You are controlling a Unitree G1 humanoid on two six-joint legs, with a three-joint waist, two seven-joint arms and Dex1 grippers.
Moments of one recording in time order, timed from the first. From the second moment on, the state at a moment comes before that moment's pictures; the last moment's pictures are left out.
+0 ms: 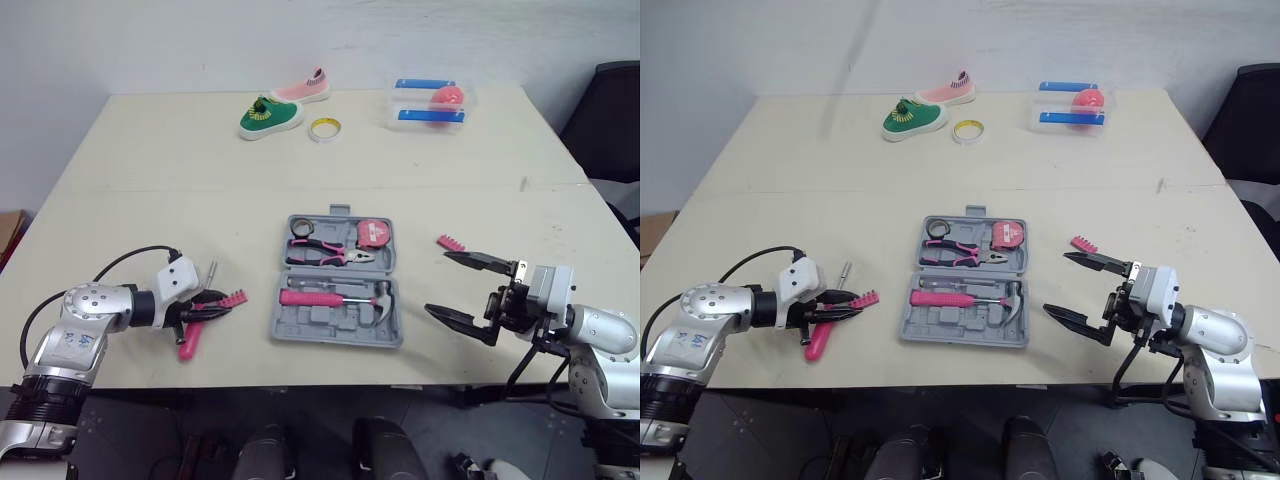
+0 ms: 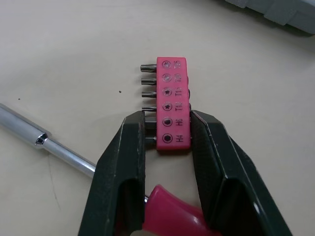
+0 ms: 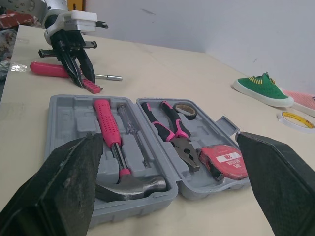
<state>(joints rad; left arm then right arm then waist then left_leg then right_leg) -0.28 0.83 0.02 0.17 -0.21 0.21 -1.08 -0.11 -0.65 -0.21 -0.03 0.54 -0.20 1.23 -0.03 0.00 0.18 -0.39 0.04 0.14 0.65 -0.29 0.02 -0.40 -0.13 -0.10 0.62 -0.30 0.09</state>
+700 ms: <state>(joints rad) -0.68 0.89 -0.42 -0.22 -0.11 0.61 -1.25 -0.09 -0.69 -0.18 -0.13 0.55 -0.09 1.24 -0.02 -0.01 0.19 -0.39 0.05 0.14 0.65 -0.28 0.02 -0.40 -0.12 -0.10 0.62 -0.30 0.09</state>
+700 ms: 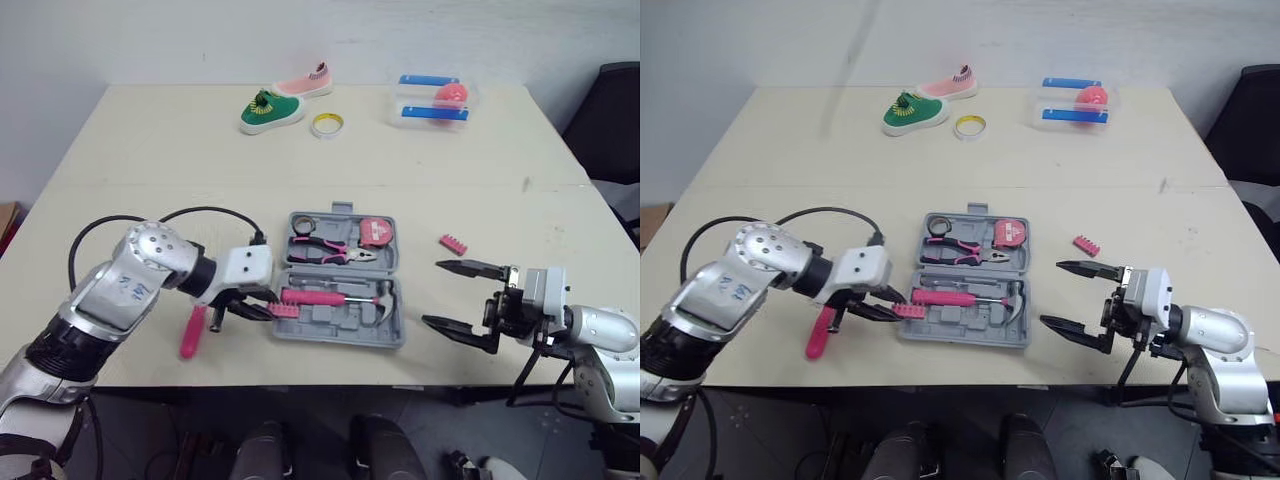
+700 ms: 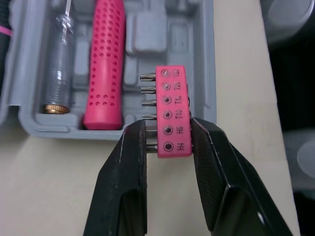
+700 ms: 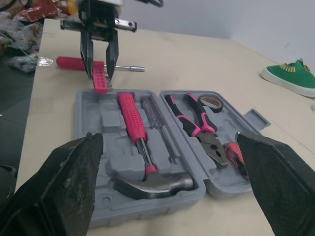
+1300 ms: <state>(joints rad) -0.73 0.80 -0.50 -0.23 -0.01 0.70 -1.20 -0.03 -0.68 -0.17 -0.16 0.55 -0.09 1.20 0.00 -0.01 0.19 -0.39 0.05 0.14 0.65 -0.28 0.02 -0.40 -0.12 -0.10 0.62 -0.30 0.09</state>
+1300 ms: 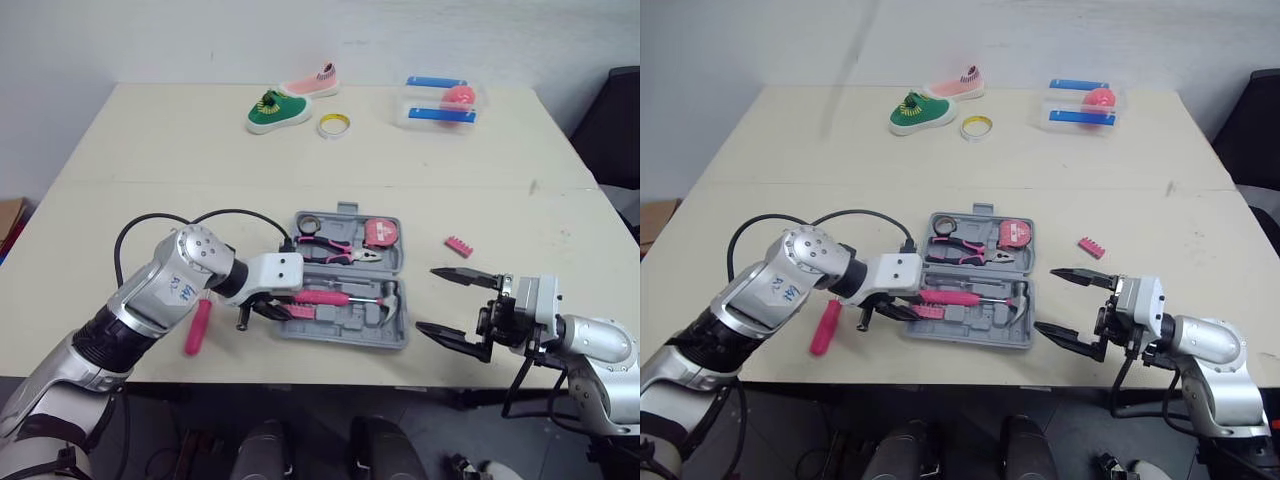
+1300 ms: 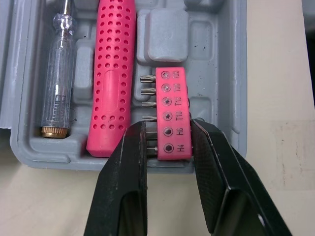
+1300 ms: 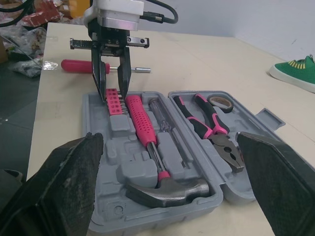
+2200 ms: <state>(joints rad) -0.71 0.80 -0.33 -0.35 -0.09 0.79 -1.16 -0.02 -0.68 -0.17 -0.15 0.55 -0.11 1.20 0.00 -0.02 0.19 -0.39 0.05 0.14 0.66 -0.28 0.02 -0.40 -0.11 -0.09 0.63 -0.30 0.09</state>
